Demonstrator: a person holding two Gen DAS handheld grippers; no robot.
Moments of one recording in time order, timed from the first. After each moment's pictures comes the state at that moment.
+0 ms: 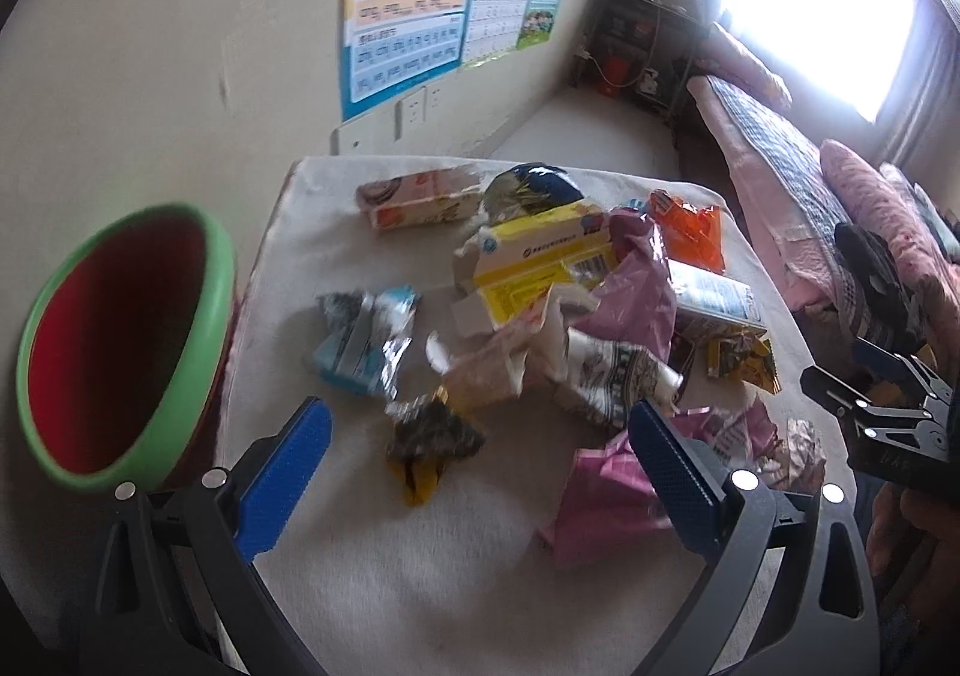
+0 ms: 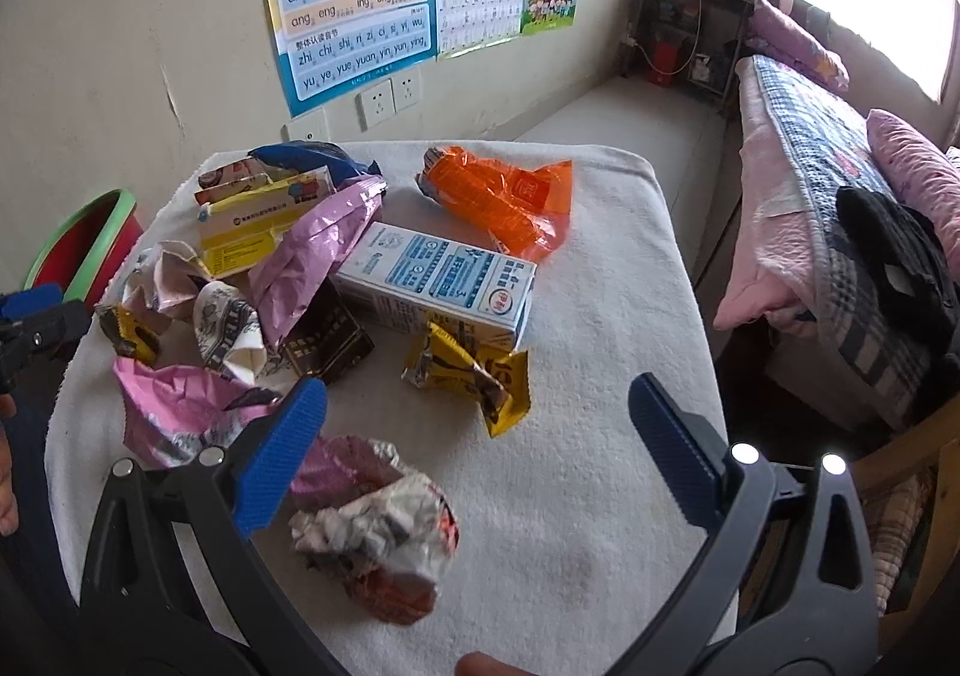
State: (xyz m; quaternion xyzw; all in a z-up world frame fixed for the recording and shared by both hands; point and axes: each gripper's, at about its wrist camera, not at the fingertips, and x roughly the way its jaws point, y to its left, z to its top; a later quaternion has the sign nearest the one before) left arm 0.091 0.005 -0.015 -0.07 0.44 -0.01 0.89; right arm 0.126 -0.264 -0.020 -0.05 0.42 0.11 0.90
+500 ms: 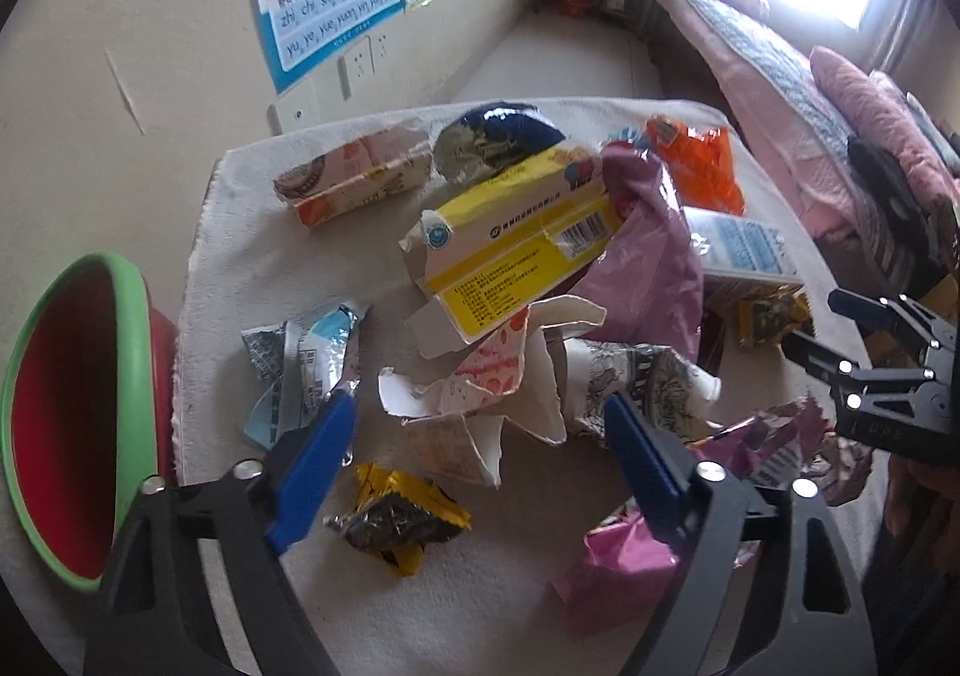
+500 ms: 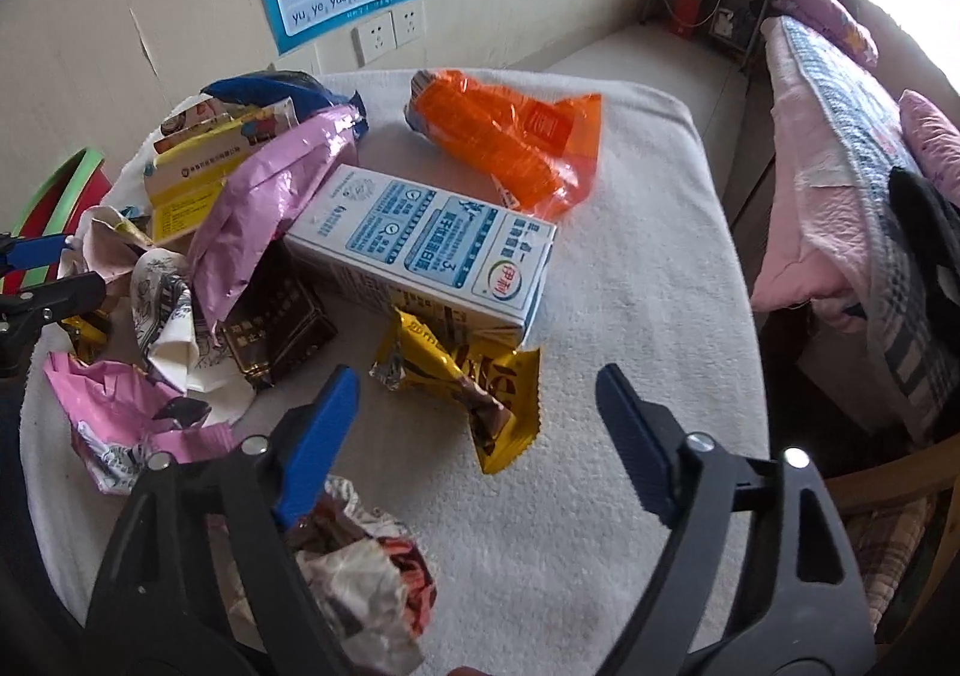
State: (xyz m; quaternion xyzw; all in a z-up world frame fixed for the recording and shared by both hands) left arm 0.149 -0.017 -0.047 -0.01 0.52 -0.05 0.85; right arm 0.168 -0.260 -0.061 -0.06 0.49 0.12 0.86
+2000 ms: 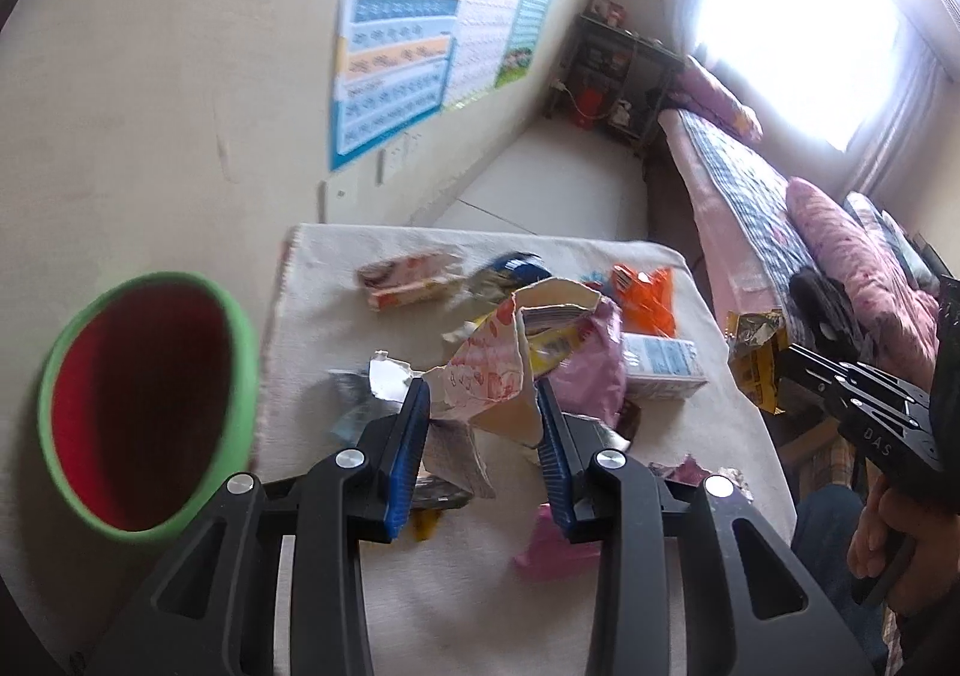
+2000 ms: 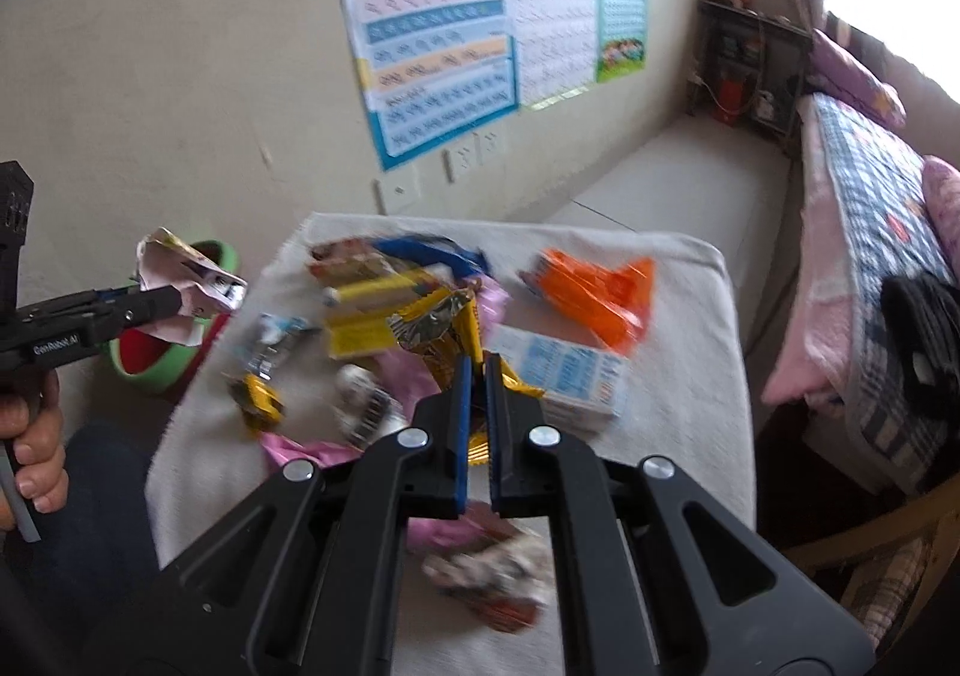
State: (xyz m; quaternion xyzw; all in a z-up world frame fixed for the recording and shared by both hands) left arm 0.081 0.040 0.052 -0.11 0.41 -0.04 0.91; right arm 0.121 -0.226 0.061 -0.03 0.39 0.21 0.90
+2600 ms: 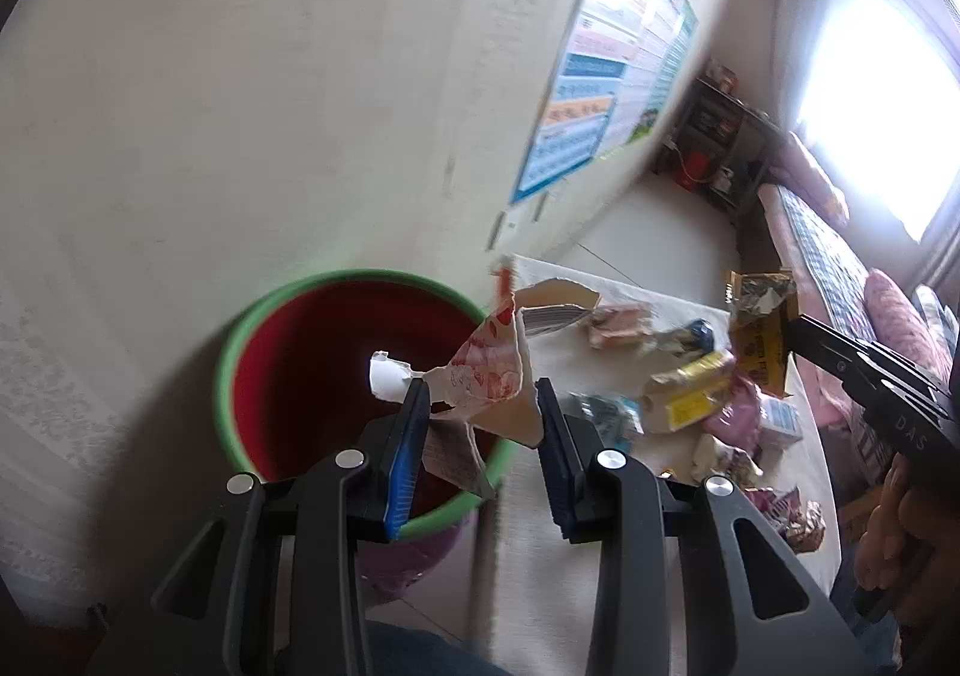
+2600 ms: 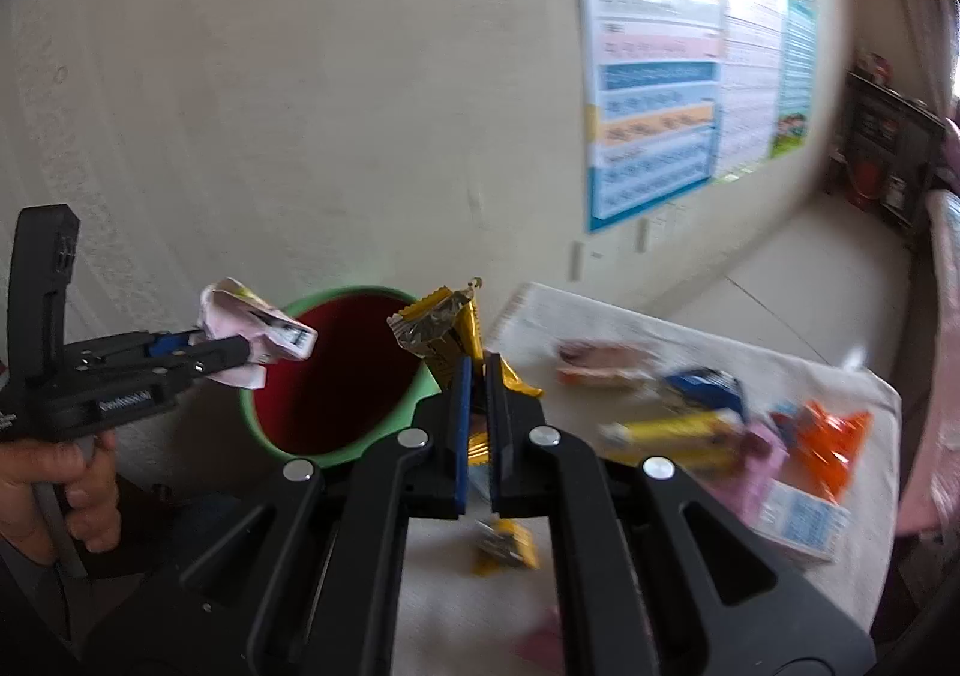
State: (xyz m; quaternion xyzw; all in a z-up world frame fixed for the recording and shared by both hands) left arm 0.028 0.196 0.065 -0.16 0.38 0.09 0.91; right arm 0.119 -0.024 0.099 -0.06 0.34 0.36 0.87
